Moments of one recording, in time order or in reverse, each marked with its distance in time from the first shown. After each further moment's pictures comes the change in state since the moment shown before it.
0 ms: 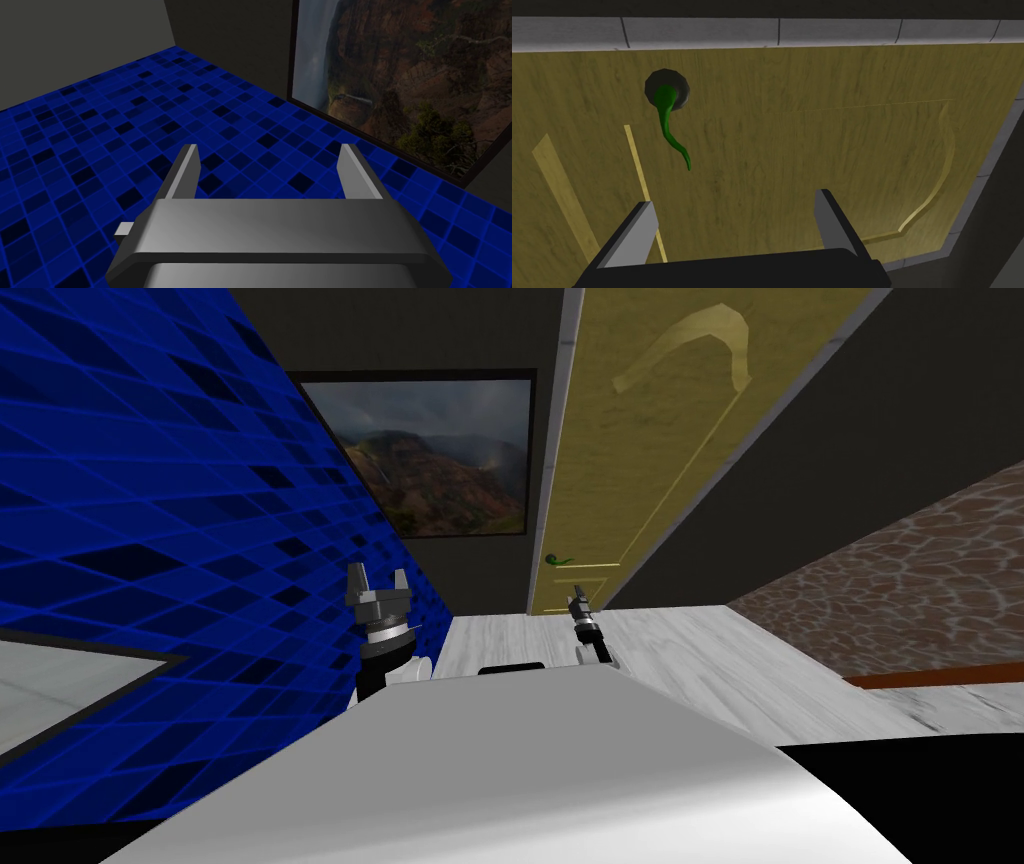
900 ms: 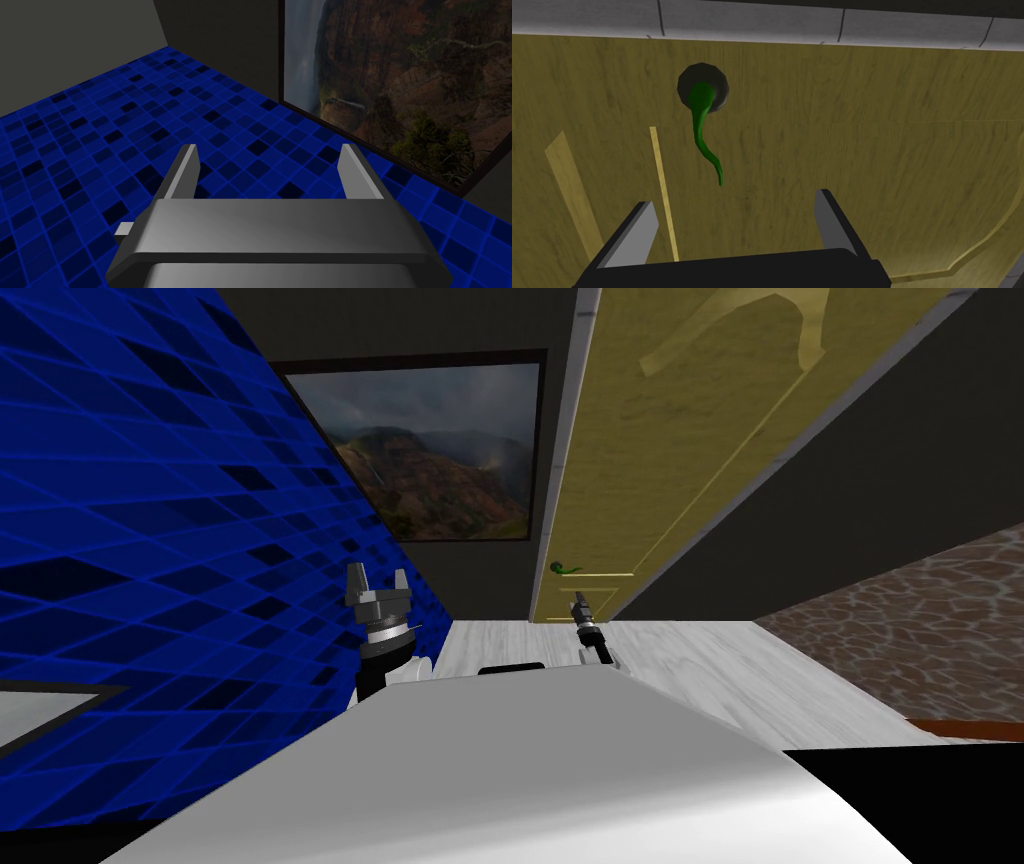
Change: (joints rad) arm -0.059 -0.034 -0.022 0.194 0.002 -0.041 0.007
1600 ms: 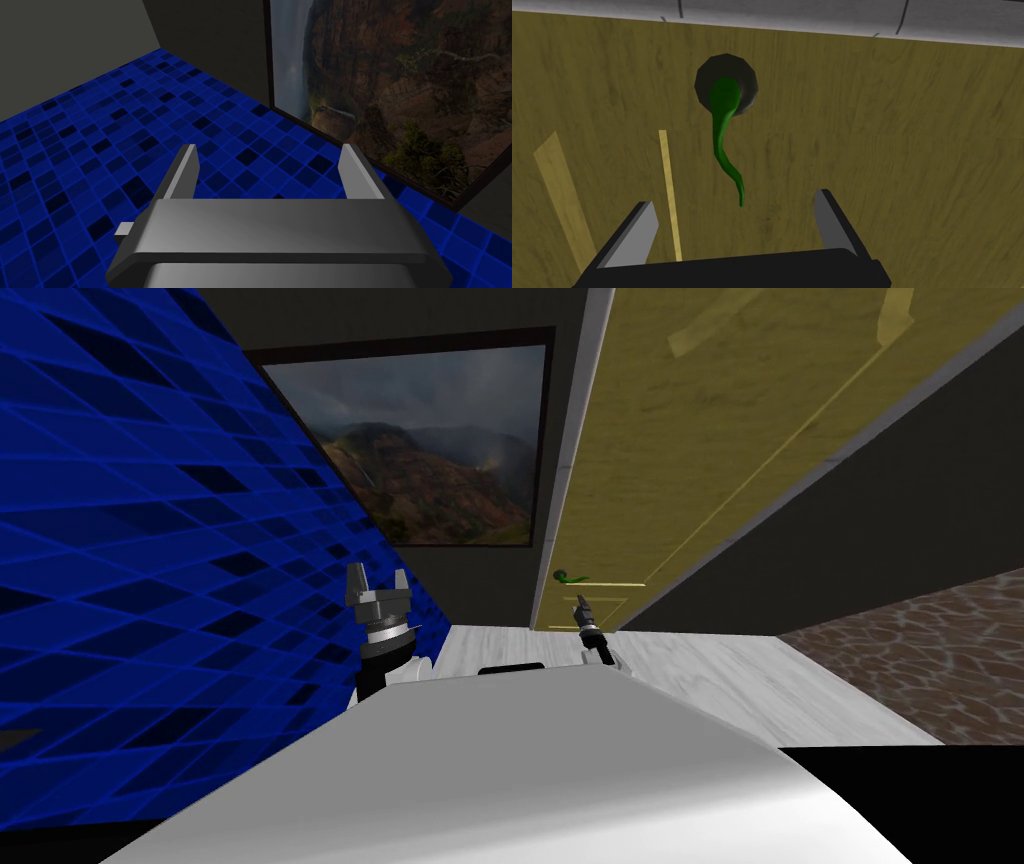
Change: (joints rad) arm -0.047 -0.027 -0.016 0.146 0.000 -0.036 0.001
